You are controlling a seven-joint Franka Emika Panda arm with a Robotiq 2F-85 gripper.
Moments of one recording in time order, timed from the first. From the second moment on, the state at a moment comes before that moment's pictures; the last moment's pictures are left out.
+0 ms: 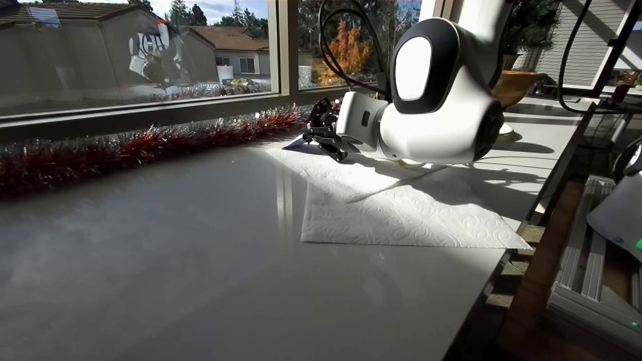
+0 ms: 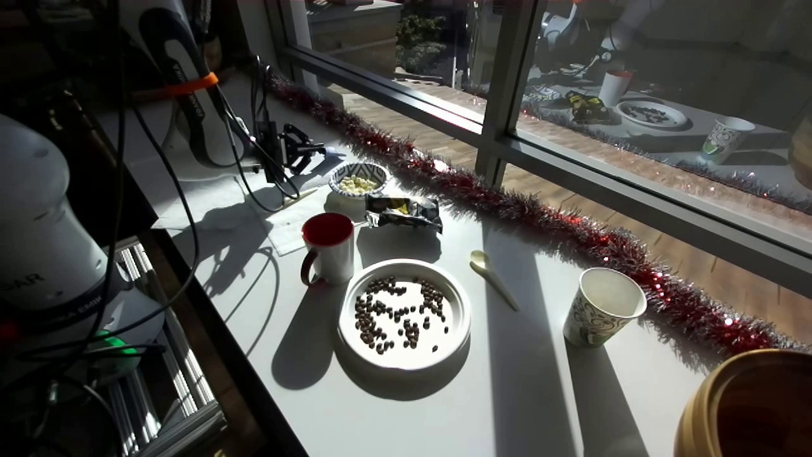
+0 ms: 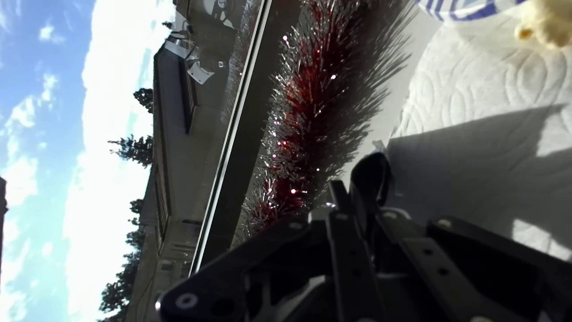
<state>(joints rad) 0.51 0.42 0.10 -2.55 -2.51 1.90 1.13</state>
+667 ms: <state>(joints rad) 0.27 0.23 0.31 -2.59 -2.21 2.28 0.98</state>
